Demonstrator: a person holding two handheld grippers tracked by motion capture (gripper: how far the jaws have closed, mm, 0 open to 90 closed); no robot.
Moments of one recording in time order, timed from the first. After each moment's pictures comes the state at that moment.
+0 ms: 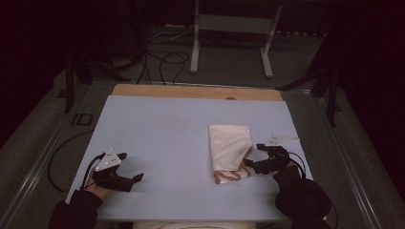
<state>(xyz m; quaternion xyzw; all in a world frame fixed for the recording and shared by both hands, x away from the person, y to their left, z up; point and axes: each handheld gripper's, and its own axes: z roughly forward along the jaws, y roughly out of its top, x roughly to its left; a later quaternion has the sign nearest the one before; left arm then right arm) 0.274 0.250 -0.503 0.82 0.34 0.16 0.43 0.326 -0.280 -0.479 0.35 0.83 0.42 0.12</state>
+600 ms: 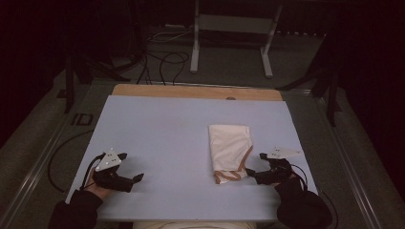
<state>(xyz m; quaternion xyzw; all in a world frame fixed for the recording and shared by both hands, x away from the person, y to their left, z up) 0.274 0.249 -0.503 0.82 0.34 0.16 0.43 0.301 -0.289 -0.505 0.36 0.82 0.42 0.14</state>
